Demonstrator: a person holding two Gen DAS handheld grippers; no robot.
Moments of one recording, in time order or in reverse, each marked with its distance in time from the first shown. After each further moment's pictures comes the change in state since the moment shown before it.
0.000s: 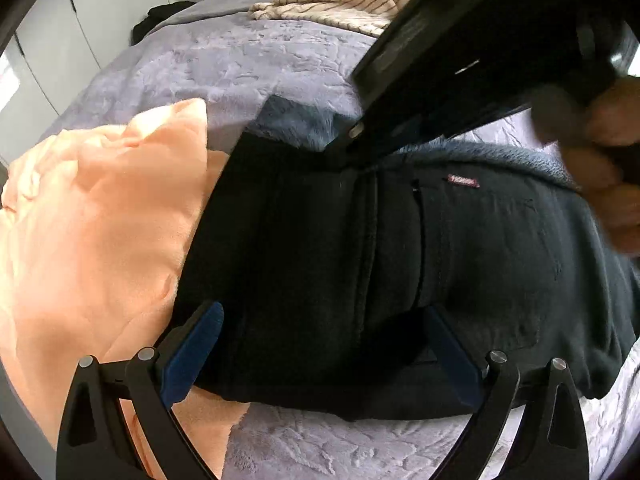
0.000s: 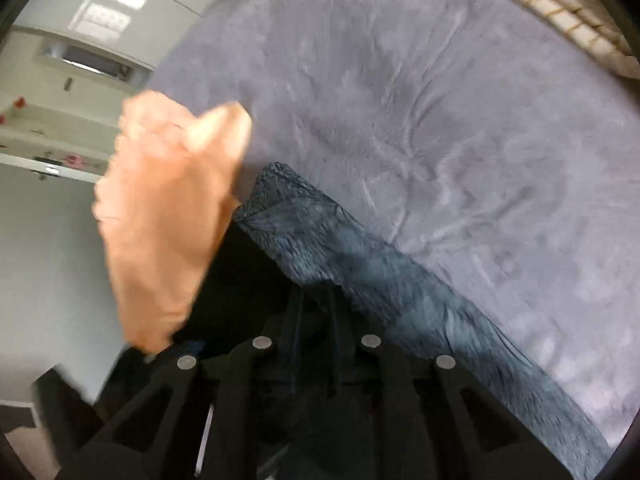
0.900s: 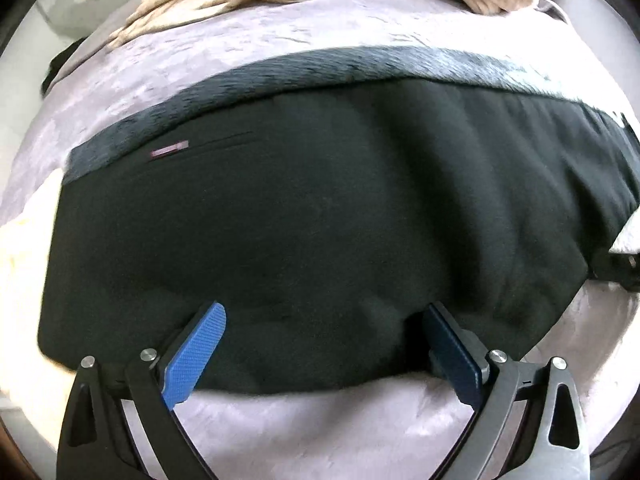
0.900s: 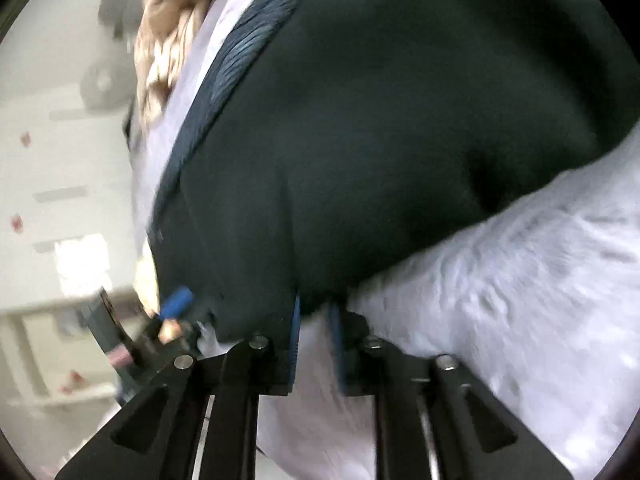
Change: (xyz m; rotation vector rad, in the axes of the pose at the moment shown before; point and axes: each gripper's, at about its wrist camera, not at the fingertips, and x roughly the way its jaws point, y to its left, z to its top) left arm -0.022 -0.144 -0.010 0.299 0.178 -0.058; right arm -0.143 -0.182 -0.380 0.848 -0.349 0.188
